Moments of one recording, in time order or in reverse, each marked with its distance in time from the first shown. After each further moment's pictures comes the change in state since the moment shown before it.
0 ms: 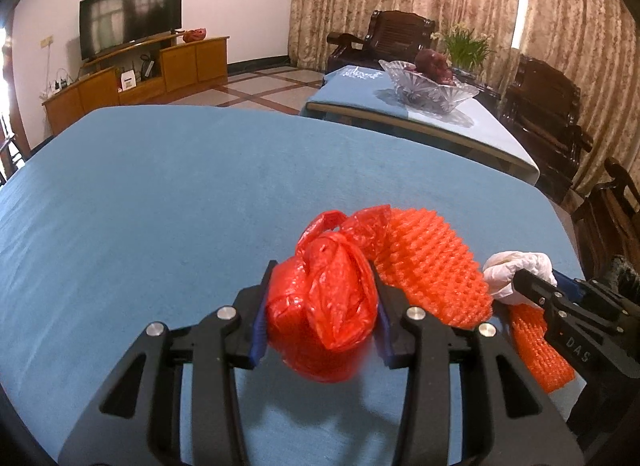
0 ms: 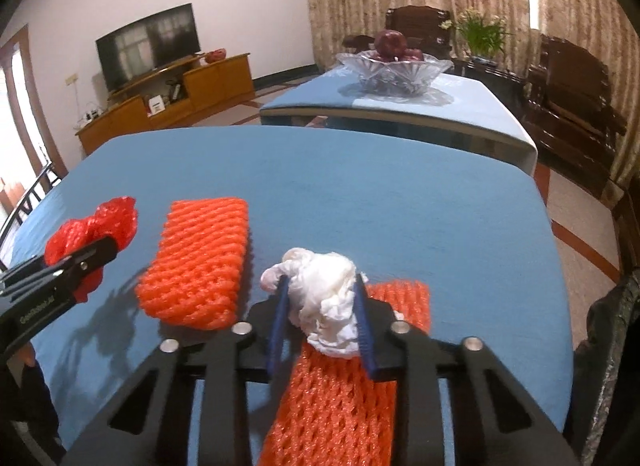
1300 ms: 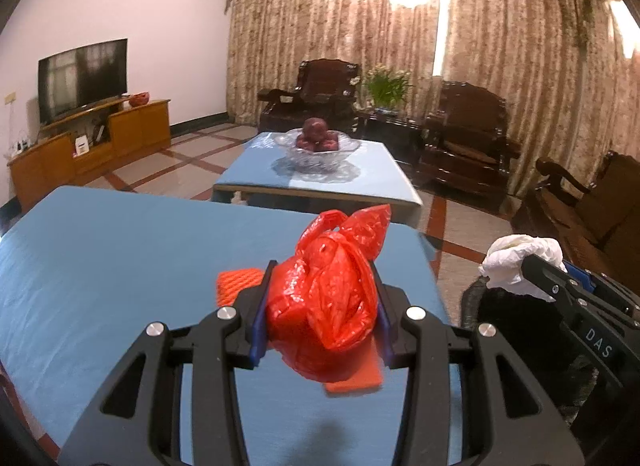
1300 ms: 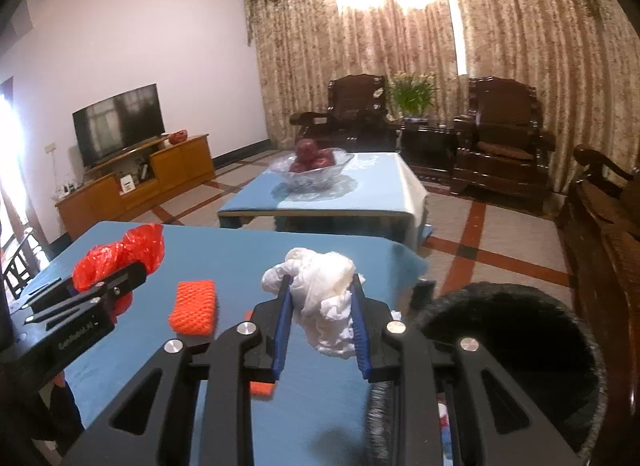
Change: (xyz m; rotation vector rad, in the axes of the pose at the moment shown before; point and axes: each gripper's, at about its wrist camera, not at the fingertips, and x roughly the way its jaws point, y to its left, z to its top) left arm -0.146 -0.142 0.008 0.135 -0.187 -0.184; right arm -0.213 -0.078 0.002 0.129 -0.269 -0.144
